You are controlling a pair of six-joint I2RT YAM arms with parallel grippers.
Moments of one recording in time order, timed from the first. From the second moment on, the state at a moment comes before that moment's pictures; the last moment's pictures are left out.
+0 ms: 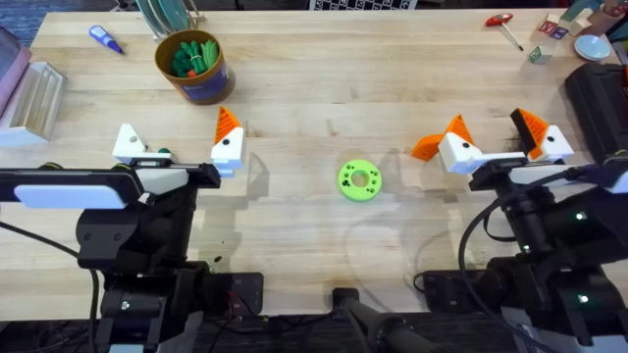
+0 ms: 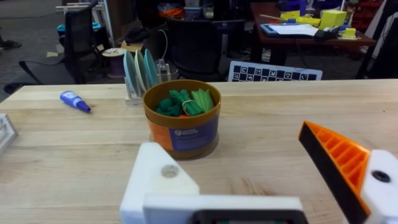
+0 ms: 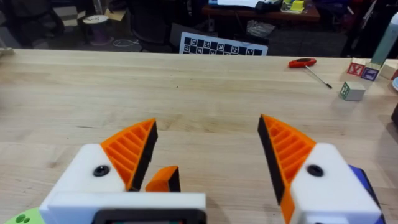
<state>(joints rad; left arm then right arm) -0.01 0.00 0.01 -0.02 0.00 0.00 0.00 0.00 0.01 -0.09 -0.03 0.00</state>
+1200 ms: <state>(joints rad) -0.01 0.79 1.01 -0.95 -0.17 -0.14 0.00 0.70 0.97 -0.82 -0.03 -0.03</state>
